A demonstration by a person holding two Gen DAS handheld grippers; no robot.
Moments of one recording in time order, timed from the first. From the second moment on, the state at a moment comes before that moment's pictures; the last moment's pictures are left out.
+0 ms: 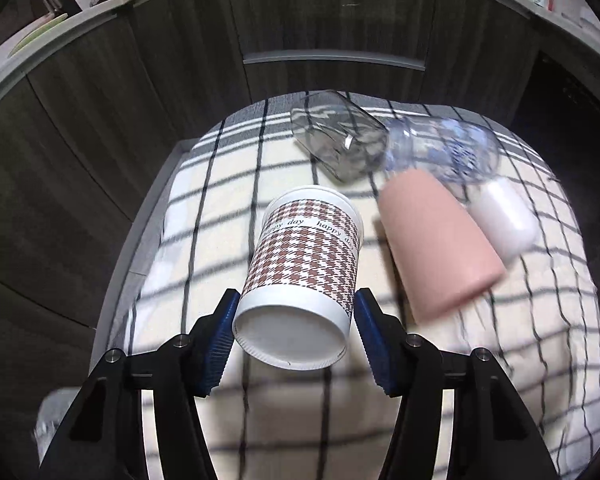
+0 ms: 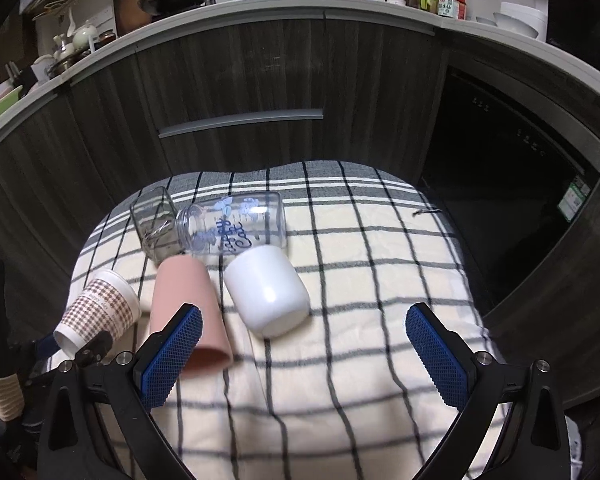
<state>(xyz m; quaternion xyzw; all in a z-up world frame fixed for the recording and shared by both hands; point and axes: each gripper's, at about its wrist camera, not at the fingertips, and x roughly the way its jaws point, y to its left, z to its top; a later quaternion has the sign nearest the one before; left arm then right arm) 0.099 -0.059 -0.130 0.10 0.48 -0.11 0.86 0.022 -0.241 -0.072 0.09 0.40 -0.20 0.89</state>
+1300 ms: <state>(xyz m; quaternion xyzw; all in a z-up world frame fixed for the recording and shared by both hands) -0.043 -0.062 -0.125 0.08 0.51 -0.21 0.83 -0.092 -0.230 -0.053 0.06 0.40 -0.24 0.88</state>
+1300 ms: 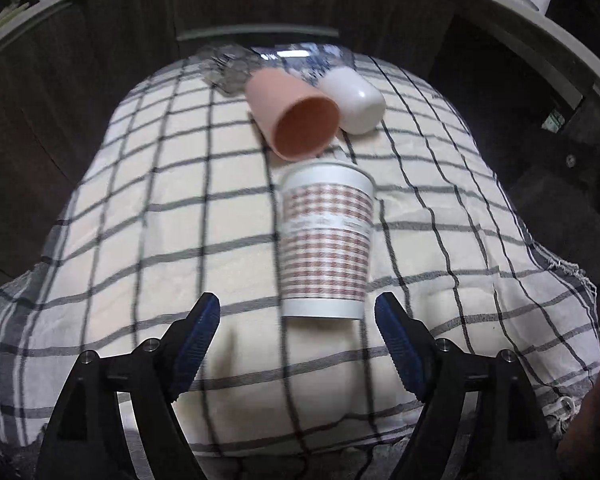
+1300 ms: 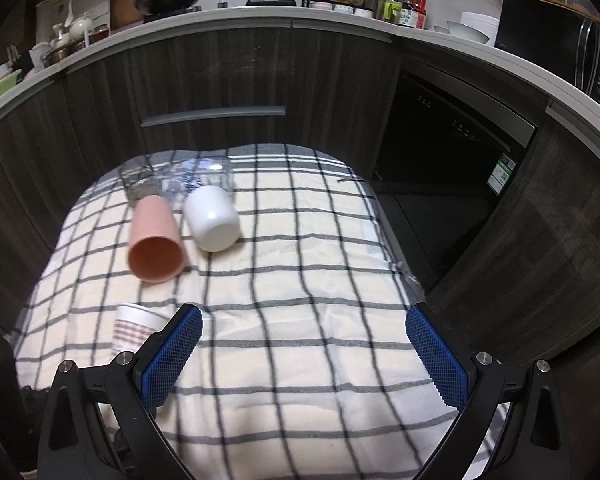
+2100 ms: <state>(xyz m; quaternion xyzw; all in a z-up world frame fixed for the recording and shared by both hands) -0.014 0.070 -0.120 0.01 0.45 -0.06 0.89 -0.045 -0.121 -0.138 0.06 0.43 -0.20 0.88</state>
